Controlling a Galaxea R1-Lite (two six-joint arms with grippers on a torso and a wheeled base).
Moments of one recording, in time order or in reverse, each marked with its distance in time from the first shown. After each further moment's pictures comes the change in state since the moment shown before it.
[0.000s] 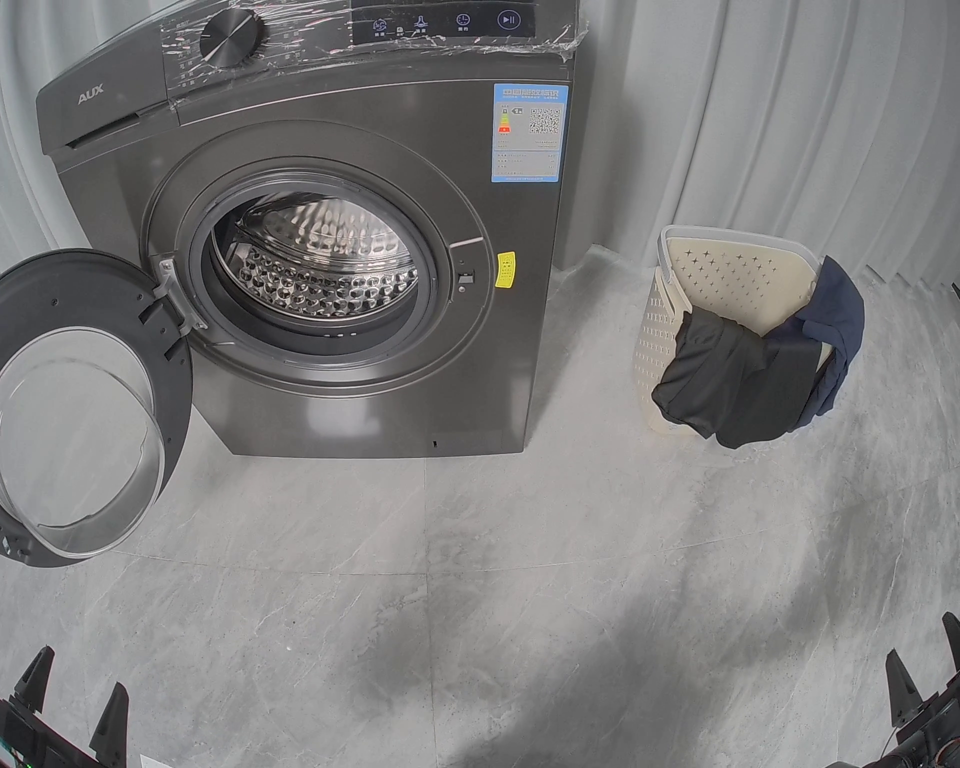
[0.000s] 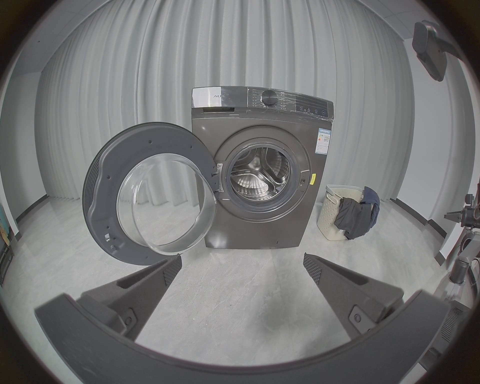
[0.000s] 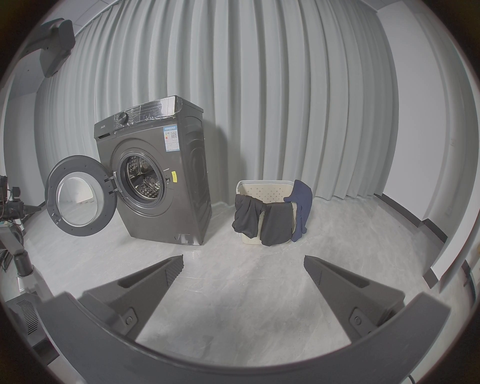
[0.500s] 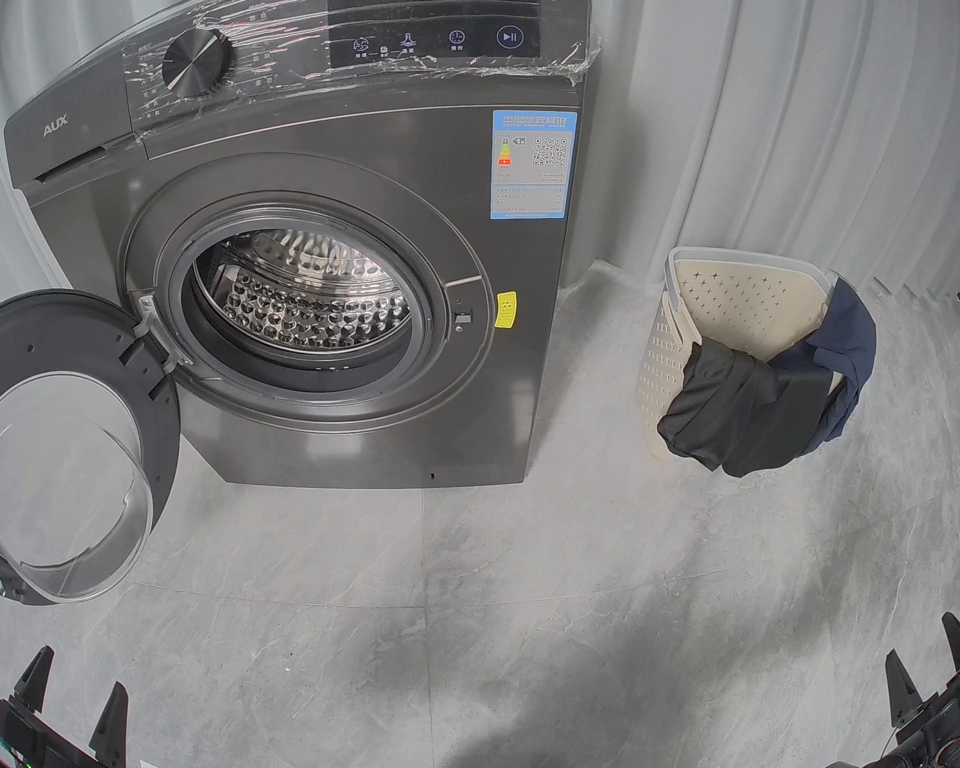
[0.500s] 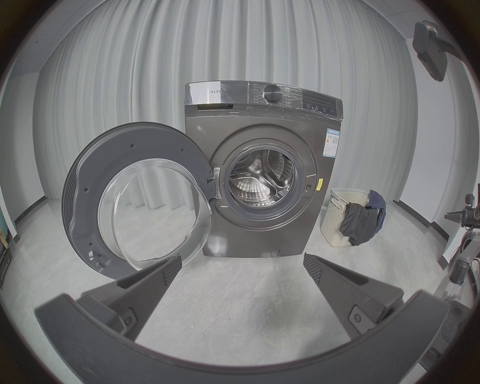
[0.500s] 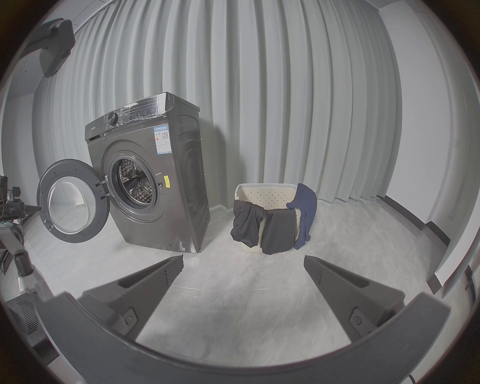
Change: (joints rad) left arm 0.001 0.000 0.000 0.000 0.001 -0.001; right arm 0.001 0.001 0.000 0.000 0.000 0.000
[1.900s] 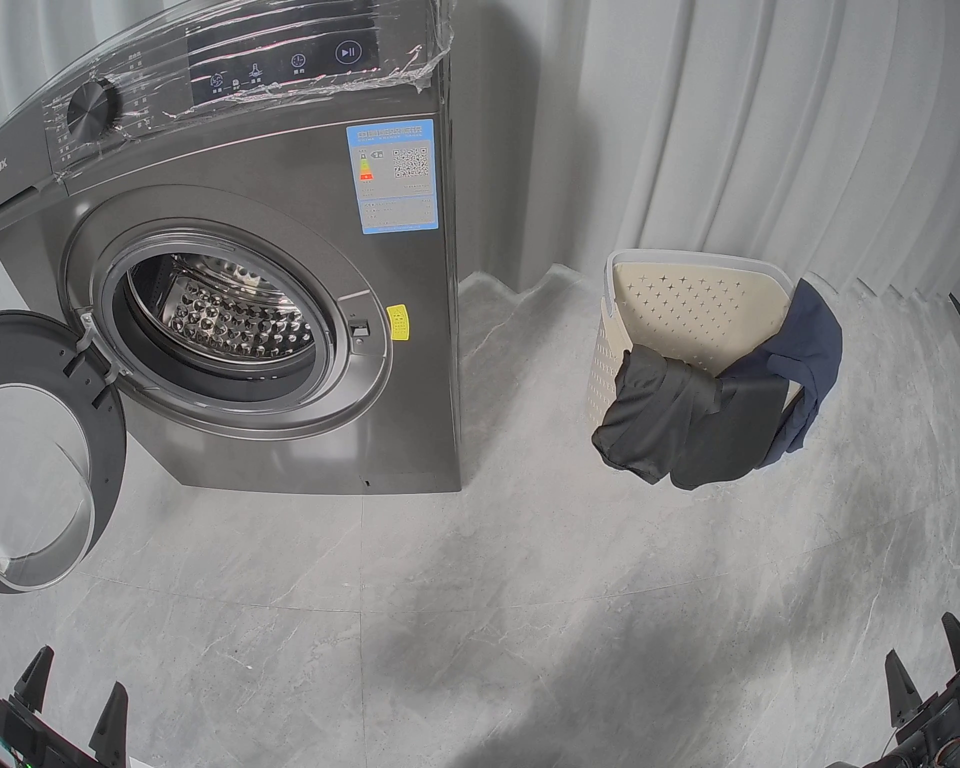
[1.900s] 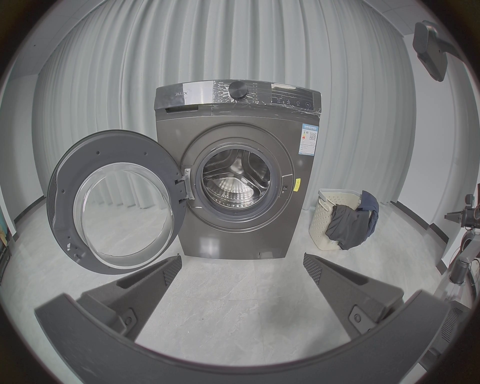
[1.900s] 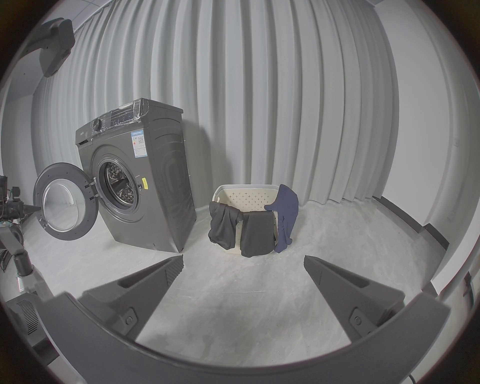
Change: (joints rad) left arm -0.001 0.000 0.000 0.000 0.001 0.000; right arm -0.001 0.002 0.000 0.000 0.001 0.000
